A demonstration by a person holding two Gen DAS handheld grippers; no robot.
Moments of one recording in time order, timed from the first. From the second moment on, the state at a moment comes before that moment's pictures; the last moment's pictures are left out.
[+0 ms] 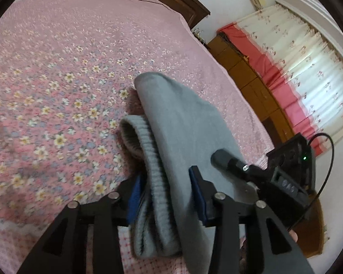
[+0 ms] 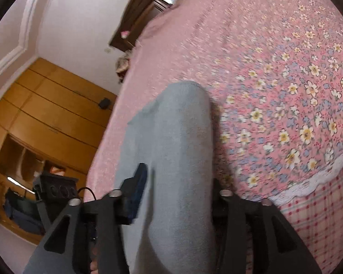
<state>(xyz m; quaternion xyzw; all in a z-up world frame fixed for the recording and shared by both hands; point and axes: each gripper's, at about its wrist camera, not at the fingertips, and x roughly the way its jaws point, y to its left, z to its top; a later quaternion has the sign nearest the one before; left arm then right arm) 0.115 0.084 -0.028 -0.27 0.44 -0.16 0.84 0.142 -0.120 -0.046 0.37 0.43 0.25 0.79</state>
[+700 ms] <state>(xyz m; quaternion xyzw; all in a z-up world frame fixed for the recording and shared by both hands) 0.081 0.034 0.025 -0.16 0.39 -0.13 0.90 0.052 -0.125 -0.002 0.32 0.33 0.27 0.85</state>
